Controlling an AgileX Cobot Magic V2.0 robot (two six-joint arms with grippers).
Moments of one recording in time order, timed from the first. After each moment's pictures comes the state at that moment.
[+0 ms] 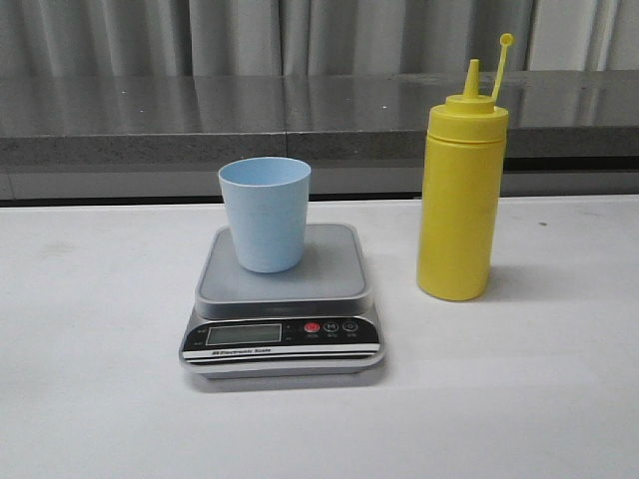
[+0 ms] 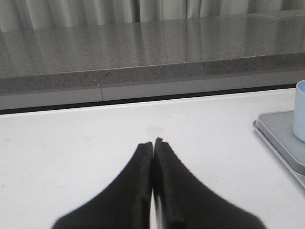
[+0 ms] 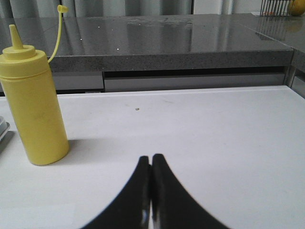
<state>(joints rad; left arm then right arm) -0.03 0.06 -0.07 -0.04 0.21 0.07 -0.03 -0.01 0.03 -0.01 0.14 0.08</state>
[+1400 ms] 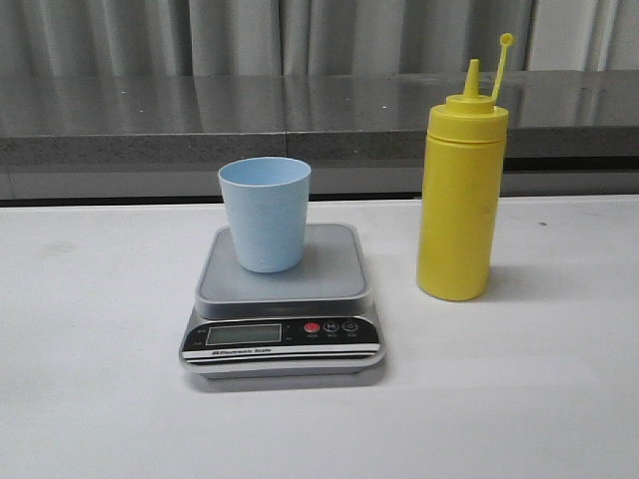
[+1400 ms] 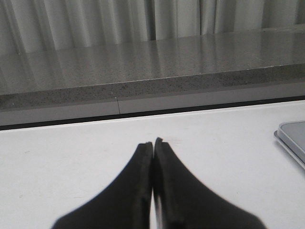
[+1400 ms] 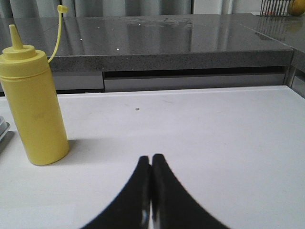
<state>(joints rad) 0.01 0.00 0.00 0.00 0.11 0.07 -0.03 -0.01 0.03 -0.01 0.14 0.08</state>
